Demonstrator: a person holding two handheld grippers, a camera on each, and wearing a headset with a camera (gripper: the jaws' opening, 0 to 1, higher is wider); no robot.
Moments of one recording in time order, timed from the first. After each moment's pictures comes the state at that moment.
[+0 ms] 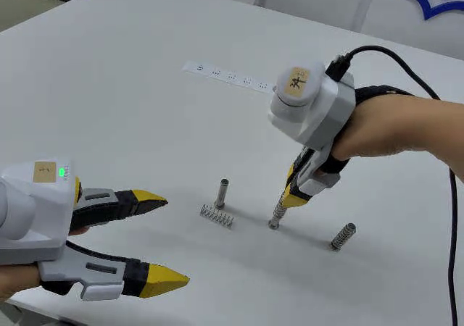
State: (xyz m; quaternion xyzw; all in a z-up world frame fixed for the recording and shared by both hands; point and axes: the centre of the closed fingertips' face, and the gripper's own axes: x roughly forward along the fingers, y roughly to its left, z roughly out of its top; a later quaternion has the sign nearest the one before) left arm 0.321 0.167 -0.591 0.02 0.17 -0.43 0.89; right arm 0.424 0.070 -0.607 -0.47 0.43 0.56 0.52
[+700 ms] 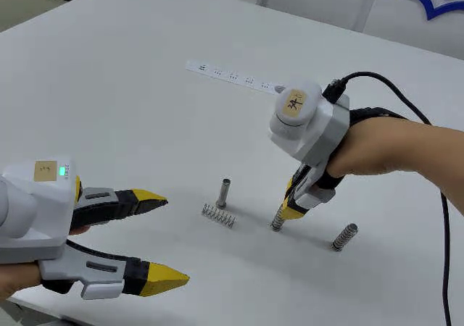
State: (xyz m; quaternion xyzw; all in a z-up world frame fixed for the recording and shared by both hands) left arm 0.322 0.168 -0.592 0.02 0.18 -0.43 0.89; right arm 0.429 0.070 -0.629 -0.46 0.44 0.56 0.53
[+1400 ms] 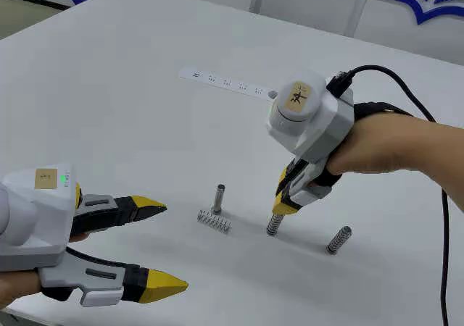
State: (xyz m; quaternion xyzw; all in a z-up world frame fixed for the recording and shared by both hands) left arm 0.323 0.164 -0.591 0.02 0.18 -0.43 0.88; right arm 0.424 0.087 -0.598 -0.46 0.39 0.58 0.56
